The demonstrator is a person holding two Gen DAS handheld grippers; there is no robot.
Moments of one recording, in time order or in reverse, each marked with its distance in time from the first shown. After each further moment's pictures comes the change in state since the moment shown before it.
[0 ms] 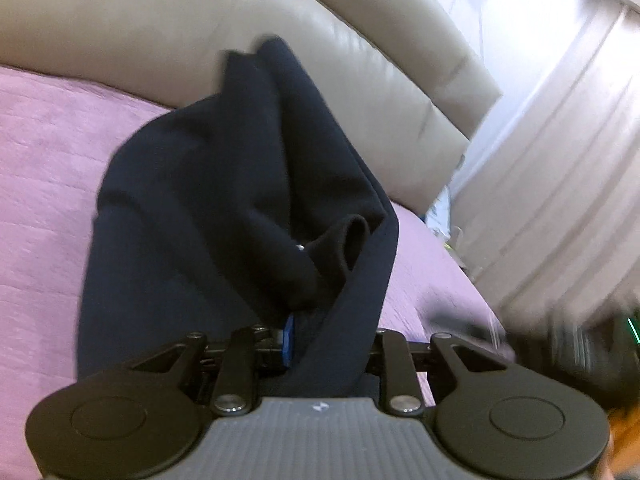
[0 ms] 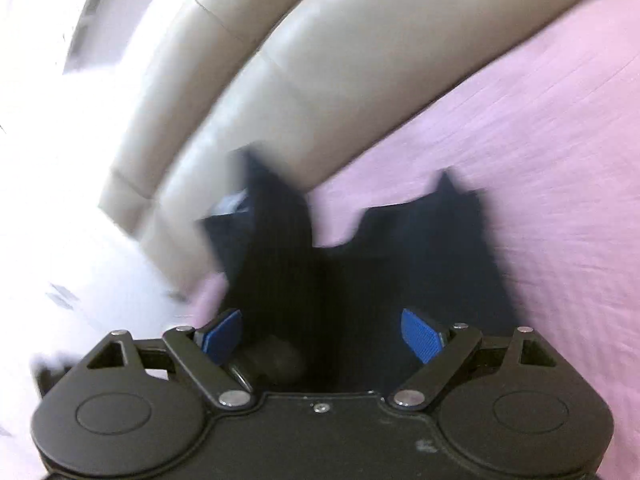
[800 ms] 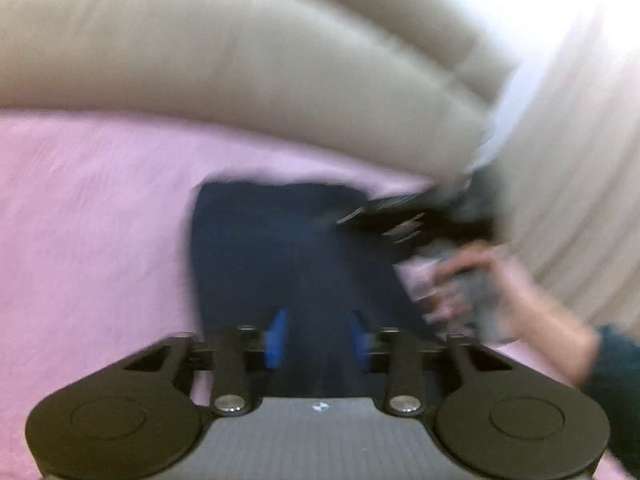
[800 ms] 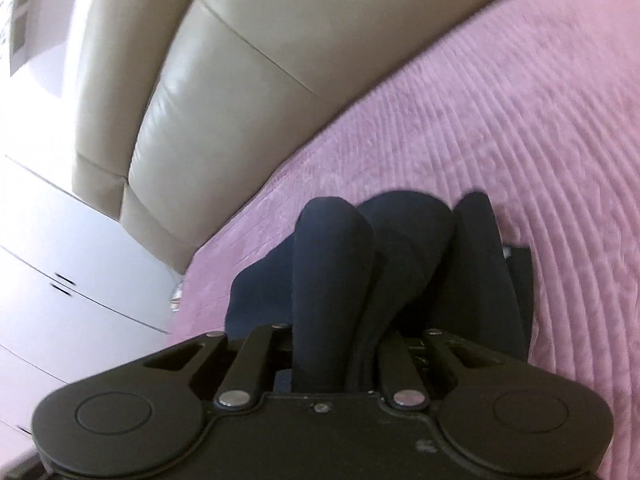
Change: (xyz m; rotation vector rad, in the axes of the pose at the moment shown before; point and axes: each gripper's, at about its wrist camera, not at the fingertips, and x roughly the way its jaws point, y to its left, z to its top) left arm -0.036 -0.006 0.016 0.082 0.103 0.193; right arm 0.066 -0.051 0.082 0.105 0.230 -0.047
